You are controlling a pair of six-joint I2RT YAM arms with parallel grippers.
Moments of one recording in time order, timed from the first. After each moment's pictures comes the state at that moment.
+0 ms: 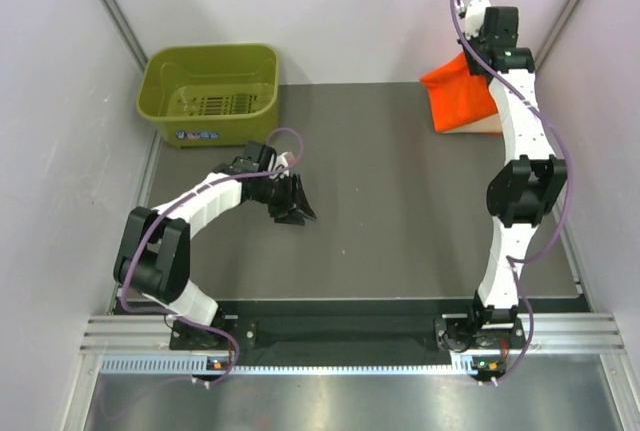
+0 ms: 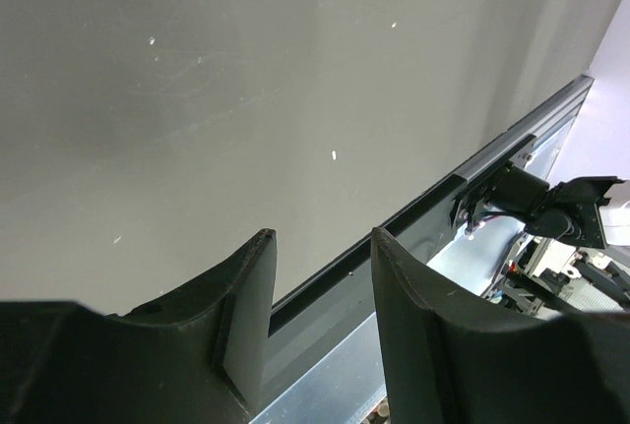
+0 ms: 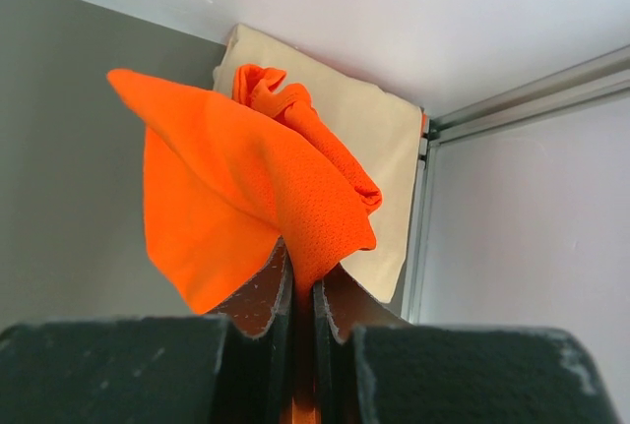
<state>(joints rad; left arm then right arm) -0.35 1.56 0.99 -0.50 0.62 -0.55 0.02 2.12 2.30 -0.70 0.10 -0.41</state>
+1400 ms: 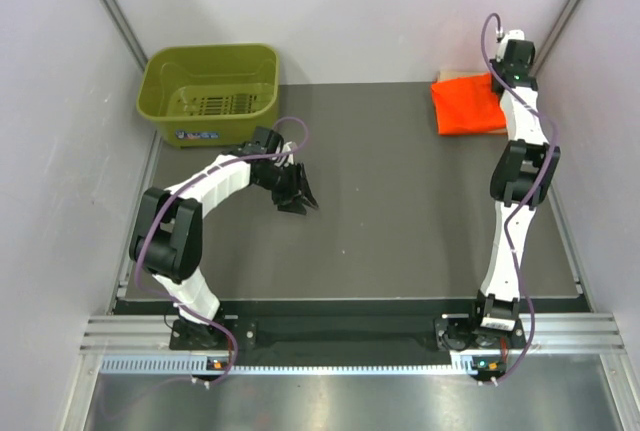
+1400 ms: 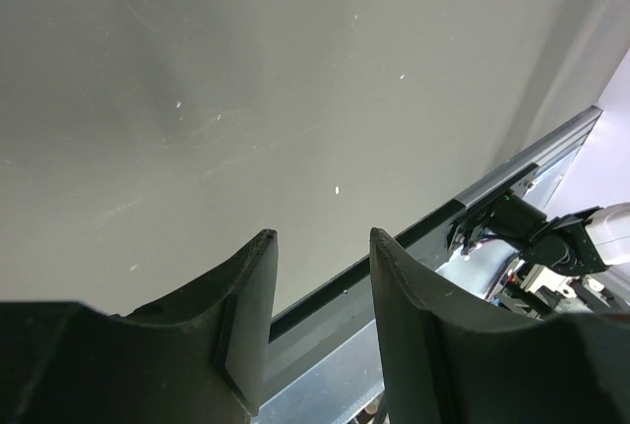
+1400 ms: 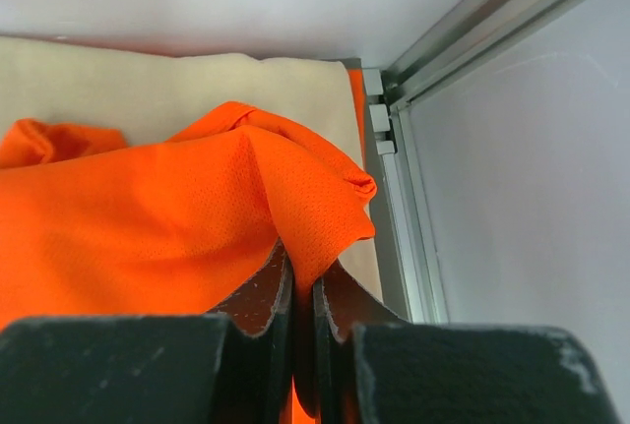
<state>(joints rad) -0.35 1.71 1.16 -0.60 0.58 -0.56 -0.17 2.52 2.42 -0.41 0.14 -0.25</state>
